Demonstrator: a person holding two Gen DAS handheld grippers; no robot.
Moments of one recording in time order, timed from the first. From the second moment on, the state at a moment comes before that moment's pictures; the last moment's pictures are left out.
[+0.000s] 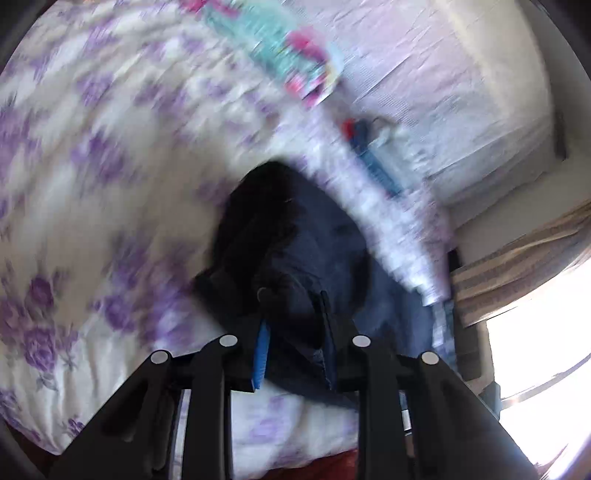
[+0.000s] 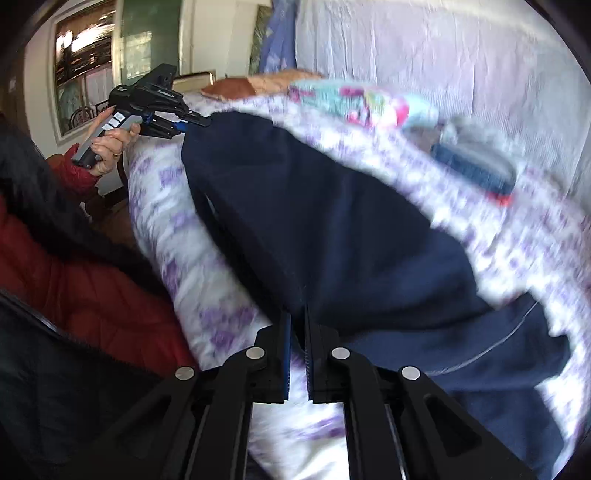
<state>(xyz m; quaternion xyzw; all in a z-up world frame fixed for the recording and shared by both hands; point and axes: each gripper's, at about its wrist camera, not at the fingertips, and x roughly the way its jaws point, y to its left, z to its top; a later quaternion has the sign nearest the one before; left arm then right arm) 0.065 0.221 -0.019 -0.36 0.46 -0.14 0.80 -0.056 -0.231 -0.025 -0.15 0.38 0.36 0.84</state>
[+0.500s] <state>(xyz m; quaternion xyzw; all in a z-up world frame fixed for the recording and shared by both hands) 0.017 0.133 0.068 -0.18 0.39 -0.18 0.88 -0.071 -0.284 0.005 0.08 0.29 0.37 0.88</state>
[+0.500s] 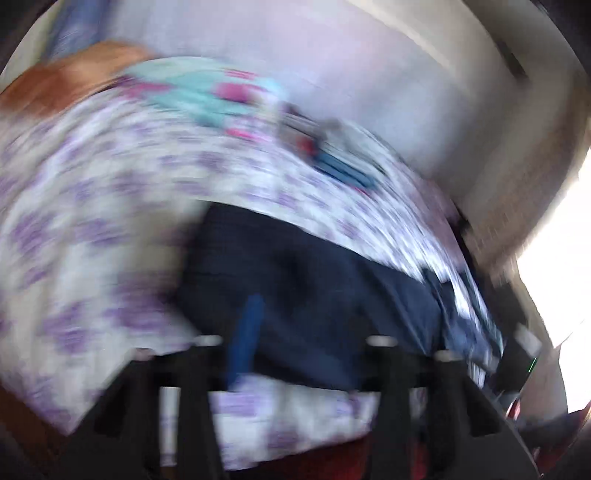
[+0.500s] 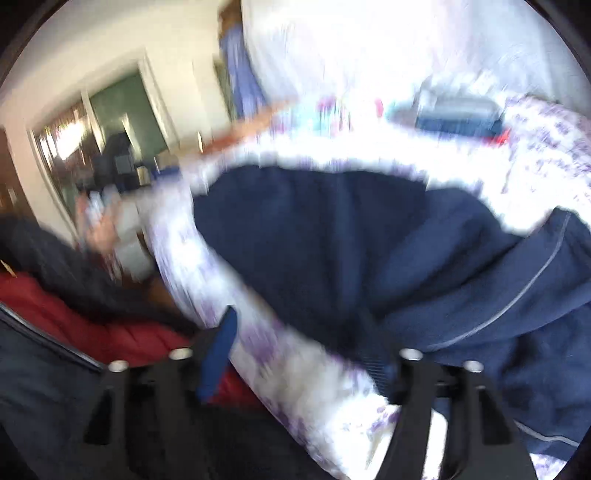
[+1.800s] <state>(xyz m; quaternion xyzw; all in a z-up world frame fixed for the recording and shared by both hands) 0.040 -0.071 -0.026 0.00 0.41 -0.32 0.86 -0.069 -0.491 0.004 0.39 0.23 -0.07 0.89</state>
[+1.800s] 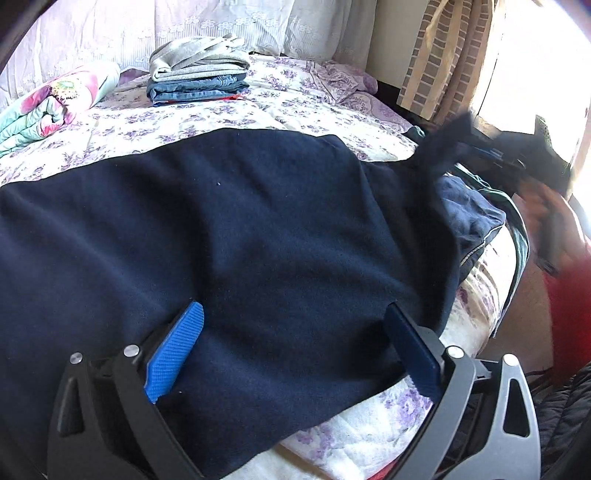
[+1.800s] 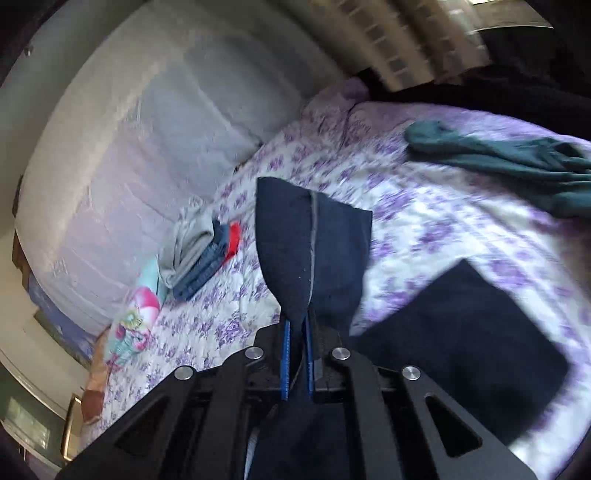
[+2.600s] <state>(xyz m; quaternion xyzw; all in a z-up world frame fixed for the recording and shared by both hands) 0.046 -0.063 -0.015 -0.03 0.43 -0.32 0.85 -0.154 -0.516 0.011 0.32 0.18 -0.27 0.89</state>
